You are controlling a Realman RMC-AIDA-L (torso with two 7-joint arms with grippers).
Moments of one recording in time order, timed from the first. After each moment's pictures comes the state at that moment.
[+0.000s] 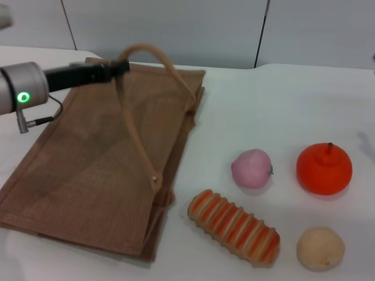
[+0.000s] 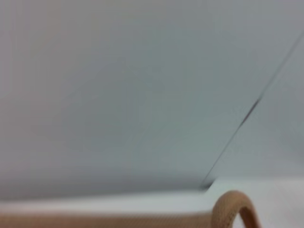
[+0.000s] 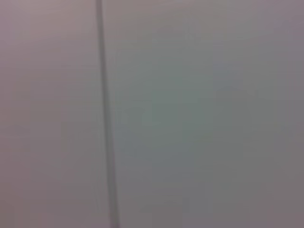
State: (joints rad) left arm -0.64 -2.03 0.62 0.65 -1.21 -1.16 1.32; right arm 0.51 2.00 -0.74 -0.16 -0.97 -1.25 0.59
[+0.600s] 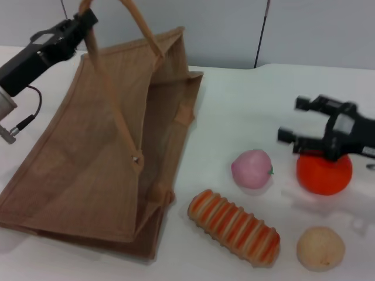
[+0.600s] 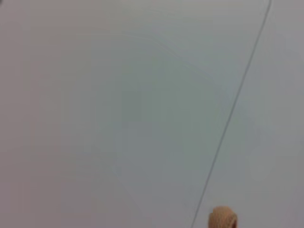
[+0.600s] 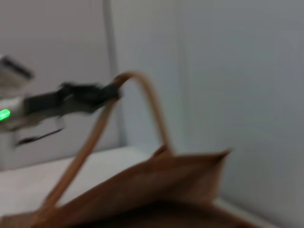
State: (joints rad) left arm -0.50 -2.03 0.61 0.45 -1.82 -1.45 1.80; right arm 0.56 2.00 -0.74 -0.49 -1.77 -1.48 1.11
